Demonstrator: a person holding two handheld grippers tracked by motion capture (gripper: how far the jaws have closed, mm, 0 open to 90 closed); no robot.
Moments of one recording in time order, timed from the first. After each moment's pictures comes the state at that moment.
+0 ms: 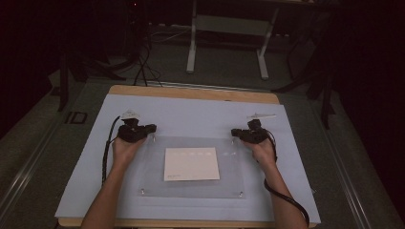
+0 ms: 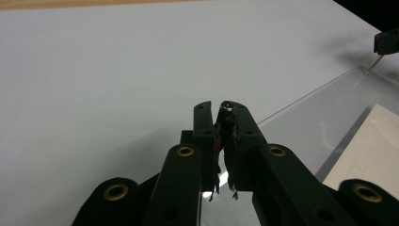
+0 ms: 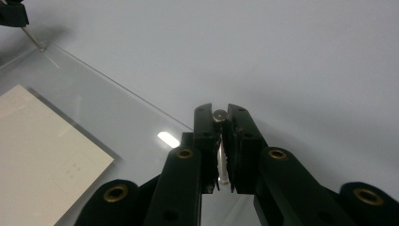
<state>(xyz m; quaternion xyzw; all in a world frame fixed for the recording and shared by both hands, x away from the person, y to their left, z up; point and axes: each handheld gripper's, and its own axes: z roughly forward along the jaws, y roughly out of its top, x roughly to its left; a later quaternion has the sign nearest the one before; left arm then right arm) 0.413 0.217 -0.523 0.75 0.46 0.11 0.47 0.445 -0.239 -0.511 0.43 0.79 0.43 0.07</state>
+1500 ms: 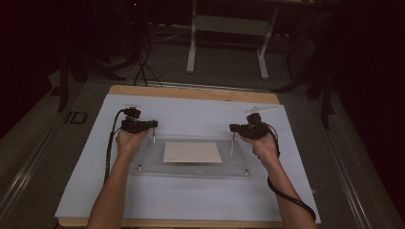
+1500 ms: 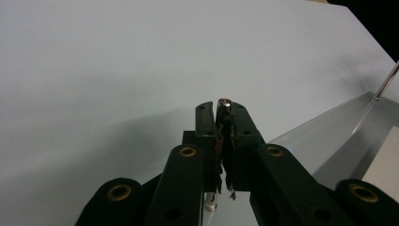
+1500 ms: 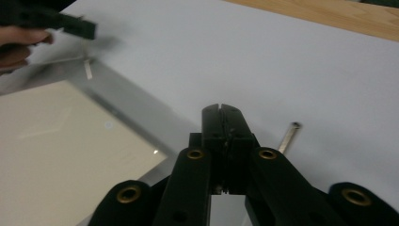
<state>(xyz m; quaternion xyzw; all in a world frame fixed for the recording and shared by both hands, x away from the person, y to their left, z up) 0.443 0.215 -0.520 0.72 0.53 0.05 0.45 0.425 -0.222 -0.459 0.40 0.80 0.43 0.08</state>
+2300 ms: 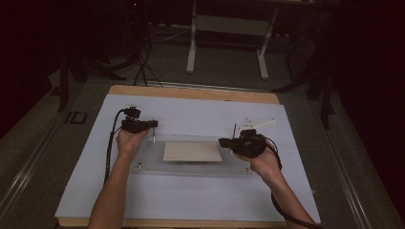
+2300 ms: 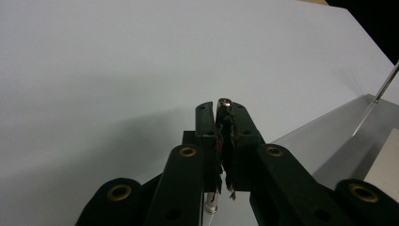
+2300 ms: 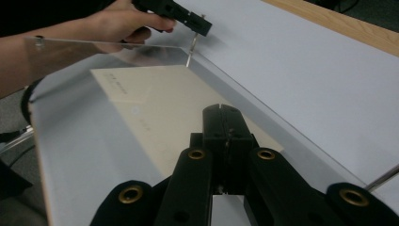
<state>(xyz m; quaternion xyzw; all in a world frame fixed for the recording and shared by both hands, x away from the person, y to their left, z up) 0.445 0.215 -0.521 0.71 0.54 0.04 0.45 0.341 -0.191 -0.414 0.29 0.84 0.46 0.06</state>
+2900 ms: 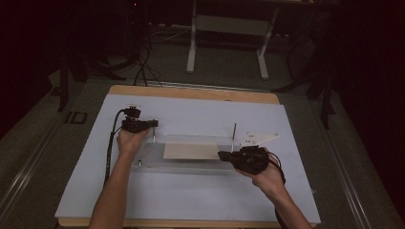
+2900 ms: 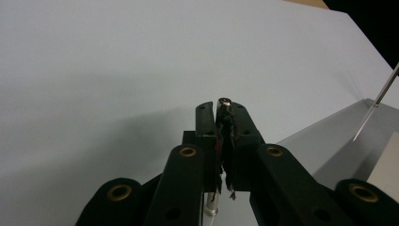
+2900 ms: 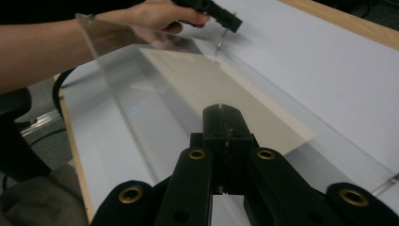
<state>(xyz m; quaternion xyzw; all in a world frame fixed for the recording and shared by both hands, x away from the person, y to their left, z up) 0.446 0.214 -0.522 0.71 0.55 0.04 0.45 0.295 -0.190 -0.412 0.26 0.84 0.46 0.06</state>
